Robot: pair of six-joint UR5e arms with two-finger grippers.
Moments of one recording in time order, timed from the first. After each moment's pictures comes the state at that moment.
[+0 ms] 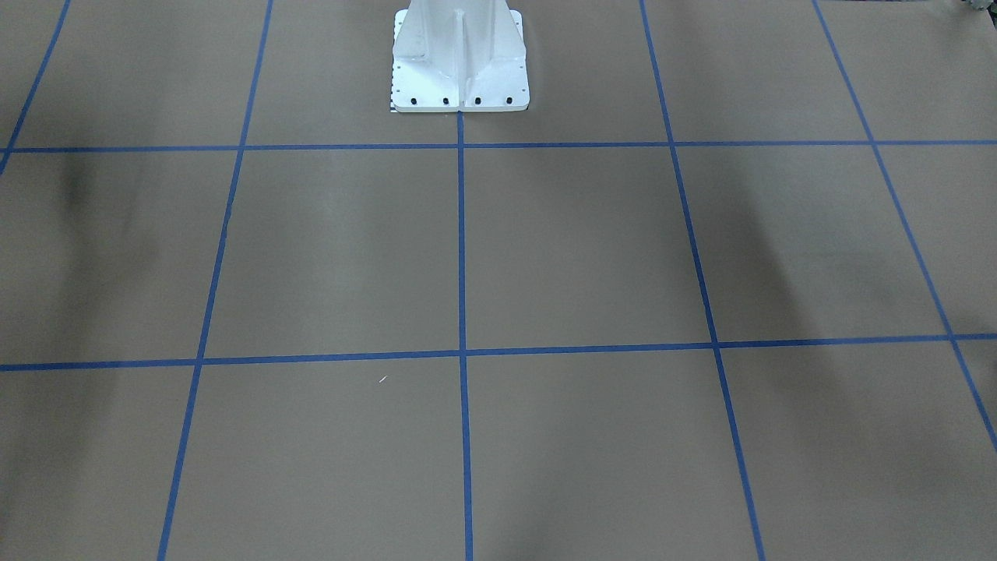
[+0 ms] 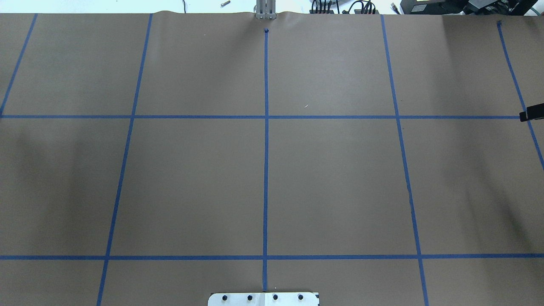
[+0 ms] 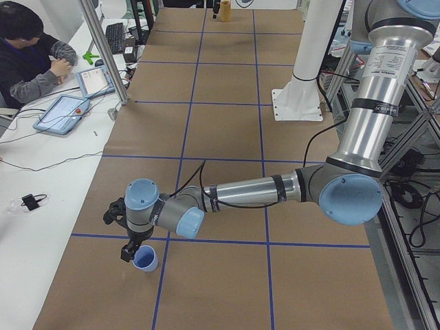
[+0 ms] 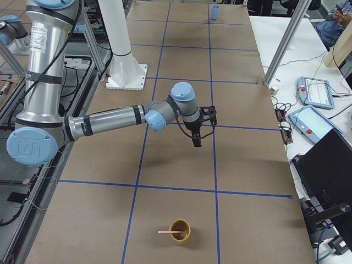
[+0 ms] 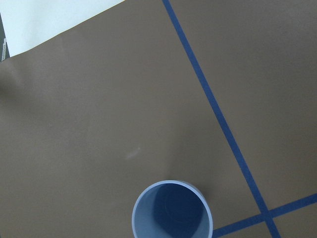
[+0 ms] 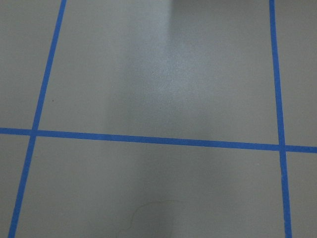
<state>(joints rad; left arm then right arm) -1.53 -1.82 -1.12 -2.13 -2.21 0.13 1.24 -1.73 1.95 -1.16 2.15 0.59</state>
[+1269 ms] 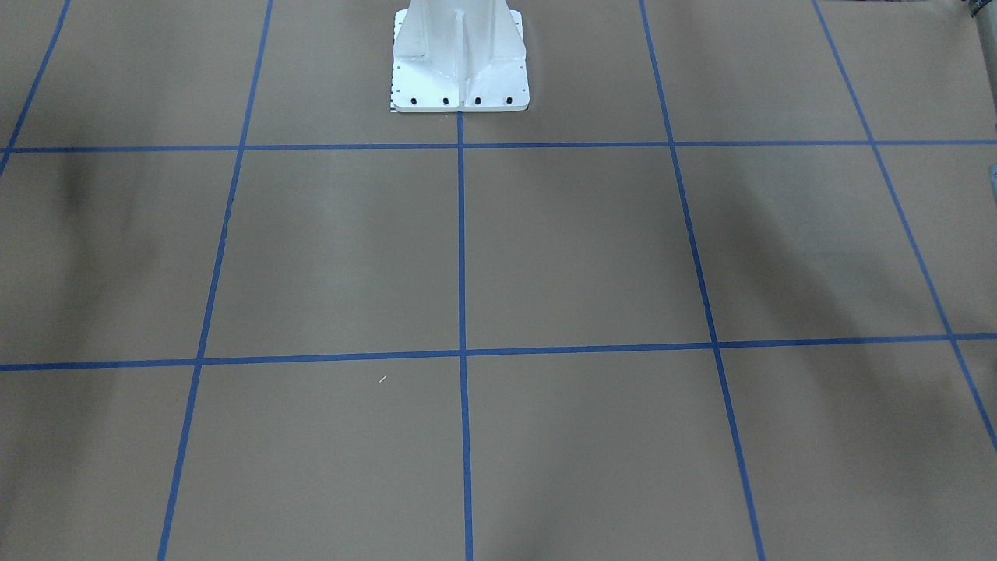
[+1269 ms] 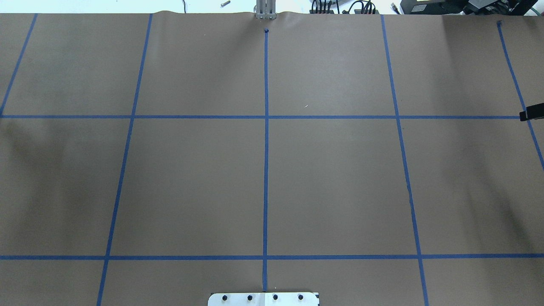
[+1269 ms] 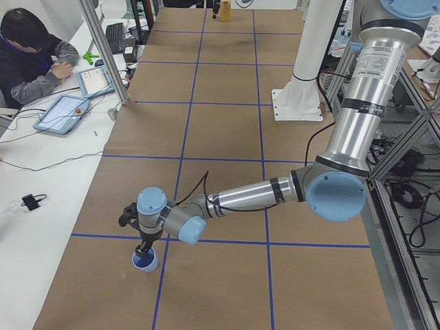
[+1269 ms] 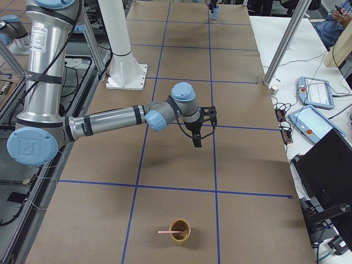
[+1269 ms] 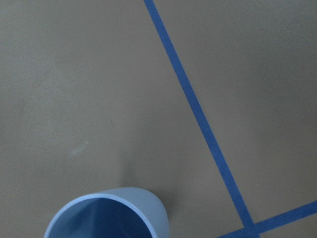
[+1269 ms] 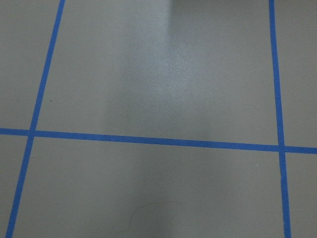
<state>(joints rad) -1.41 -1.82 -1.00 -2.29 -2.19 0.01 1.23 -1.73 1.94 -1.16 2.14 0.59</state>
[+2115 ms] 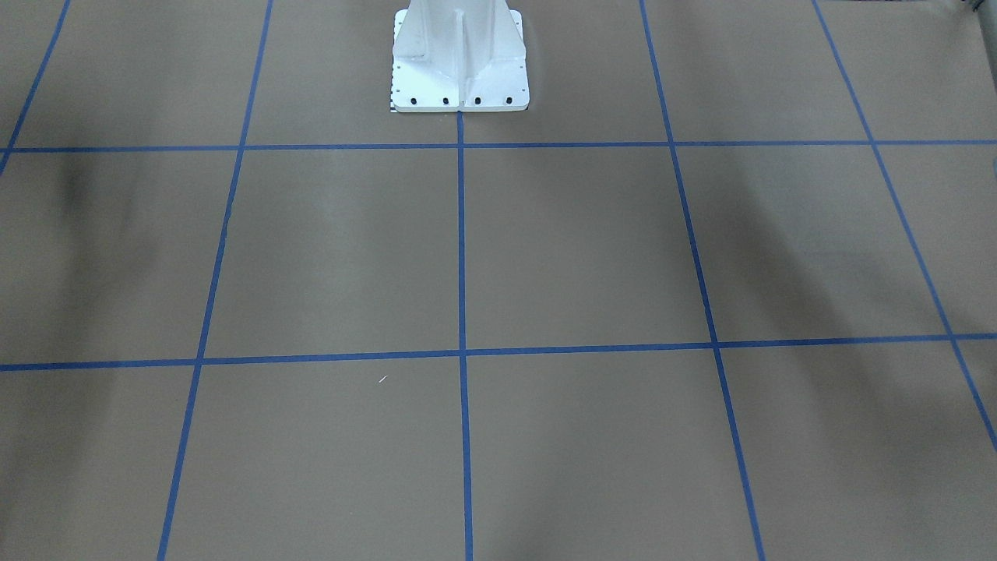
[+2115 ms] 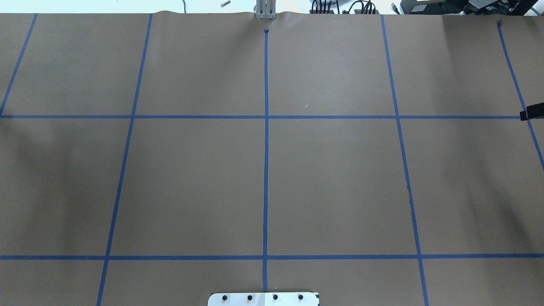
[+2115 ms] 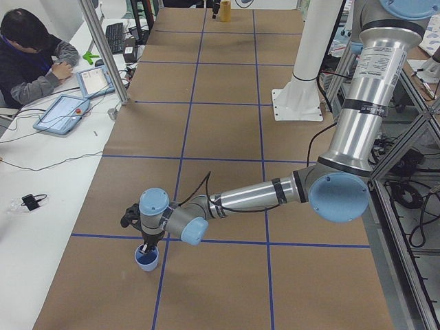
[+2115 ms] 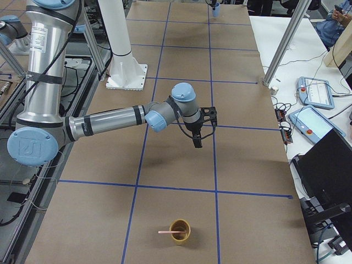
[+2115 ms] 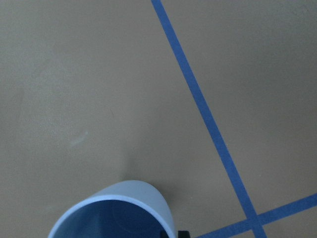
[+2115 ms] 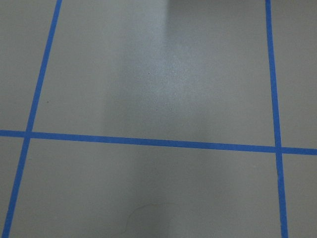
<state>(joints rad) -1.44 -1.80 -1.10 -2.25 -2.19 0.02 1.23 -1.73 1.94 -1.15 2.14 0.59</state>
